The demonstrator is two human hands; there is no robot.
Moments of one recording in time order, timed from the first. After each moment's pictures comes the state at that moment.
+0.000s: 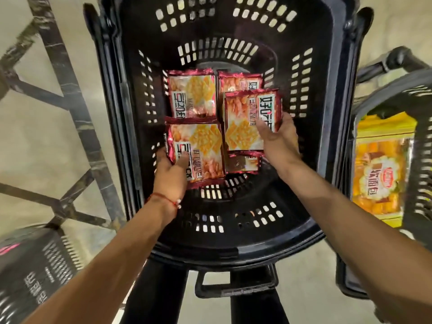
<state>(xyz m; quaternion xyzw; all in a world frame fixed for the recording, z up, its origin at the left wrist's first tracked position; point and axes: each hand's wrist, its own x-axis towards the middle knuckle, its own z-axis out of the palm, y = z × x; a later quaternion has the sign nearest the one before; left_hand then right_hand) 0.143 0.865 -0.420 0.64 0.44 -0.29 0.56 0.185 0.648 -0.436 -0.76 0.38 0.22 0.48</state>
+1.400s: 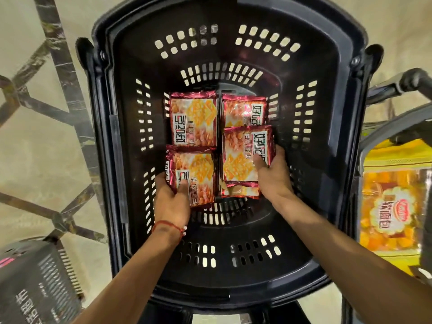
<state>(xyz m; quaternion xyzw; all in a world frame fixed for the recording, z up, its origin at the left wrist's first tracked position) 0.142 0.841 -0.437 0.67 0.48 -0.28 0.49 0.179 0.641 -0.479 -0.74 0.41 0.28 0.45</state>
